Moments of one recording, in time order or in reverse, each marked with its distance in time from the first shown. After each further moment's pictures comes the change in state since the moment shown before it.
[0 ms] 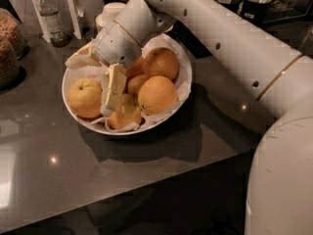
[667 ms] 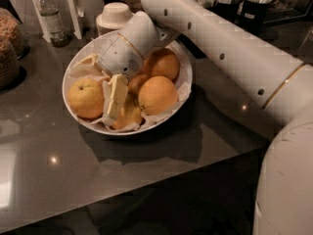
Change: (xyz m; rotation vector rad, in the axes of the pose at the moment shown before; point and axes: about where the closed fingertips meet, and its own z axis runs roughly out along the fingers) arm 0.012 0.006 0.013 0.000 -0.059 0.015
